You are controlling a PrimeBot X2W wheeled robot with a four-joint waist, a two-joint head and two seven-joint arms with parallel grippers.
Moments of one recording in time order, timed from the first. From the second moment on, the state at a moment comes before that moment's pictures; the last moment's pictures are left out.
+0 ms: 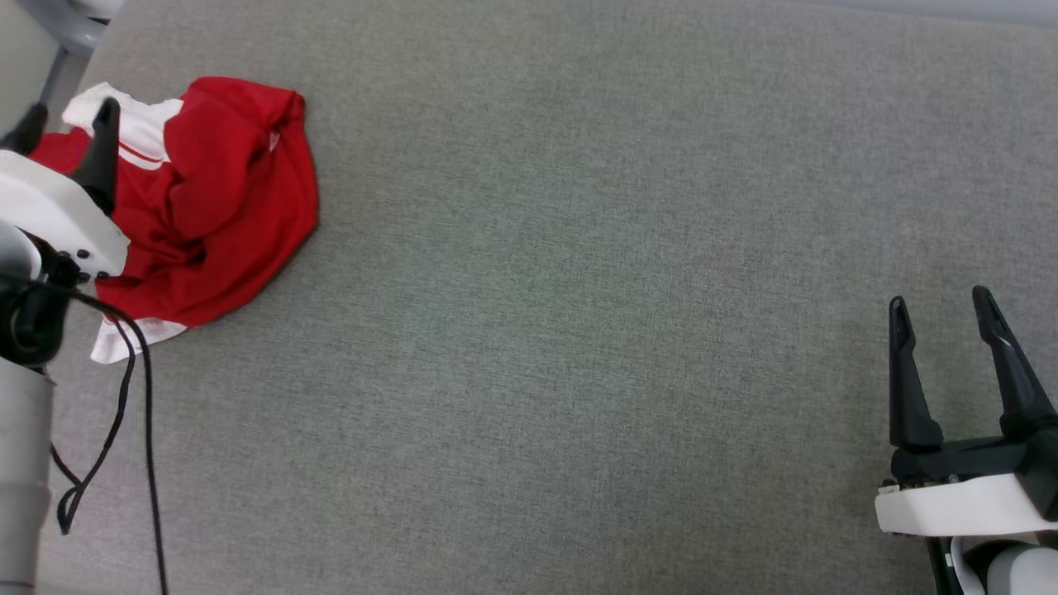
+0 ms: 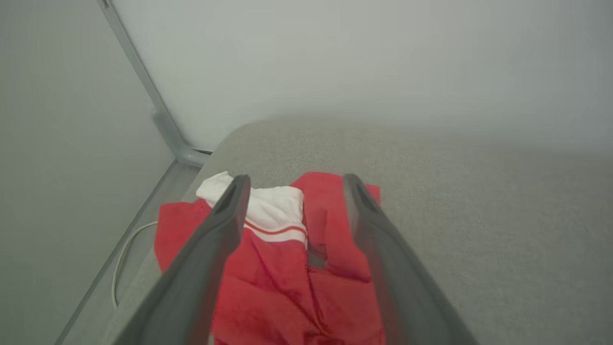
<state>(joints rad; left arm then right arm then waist) -0.75 0.50 -0.05 0.55 -0.53 -0.13 0.12 -0.05 -0.05 -0.11 -0.11 -0.04 0.13 -0.26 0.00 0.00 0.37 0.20</state>
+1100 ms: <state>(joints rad) -0.89 0.63 -0.52 0.78 -0.72 -0.13 0.40 -0.10 -0.05 -0.12 -0.09 -0.03 0.13 -0.26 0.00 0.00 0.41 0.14</state>
